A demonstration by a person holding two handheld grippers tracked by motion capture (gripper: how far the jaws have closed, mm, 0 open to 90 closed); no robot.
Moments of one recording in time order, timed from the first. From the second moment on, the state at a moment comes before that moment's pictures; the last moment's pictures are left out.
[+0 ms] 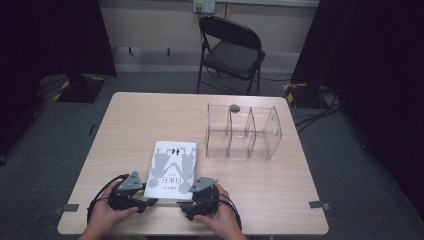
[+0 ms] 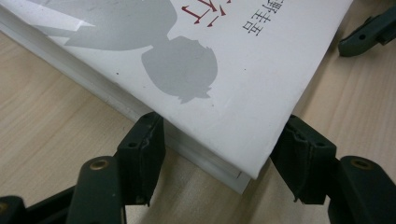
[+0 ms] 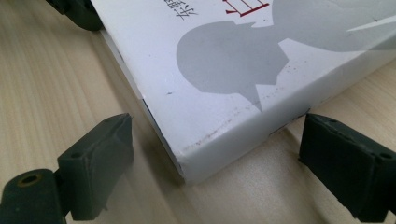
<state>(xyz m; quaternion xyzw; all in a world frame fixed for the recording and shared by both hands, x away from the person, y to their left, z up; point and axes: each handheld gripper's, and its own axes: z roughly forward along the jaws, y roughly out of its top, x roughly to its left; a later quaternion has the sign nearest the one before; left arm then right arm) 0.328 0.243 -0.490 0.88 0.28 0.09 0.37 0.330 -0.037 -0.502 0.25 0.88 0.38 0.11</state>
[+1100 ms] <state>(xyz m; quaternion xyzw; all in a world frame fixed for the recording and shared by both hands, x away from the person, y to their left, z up) 0.329 0.241 -0.475 0.87 0.28 0.08 0.39 0.330 -0.037 -0.502 0.26 0.88 0.38 0.12</state>
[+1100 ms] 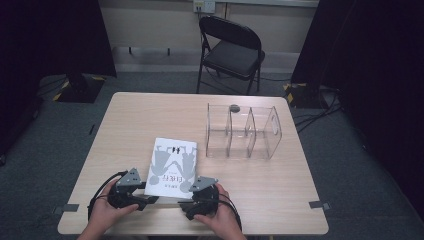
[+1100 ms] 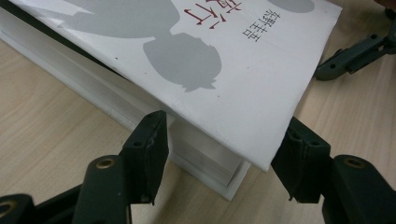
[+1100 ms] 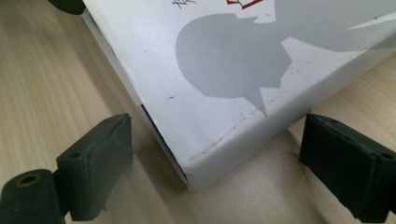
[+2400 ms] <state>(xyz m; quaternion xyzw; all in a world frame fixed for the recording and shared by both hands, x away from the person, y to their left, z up) 0.331 0.241 -0.467 0.88 0.27 0.08 0.39 0.319 -0.025 -0.467 0.22 0.88 0.39 0.13</state>
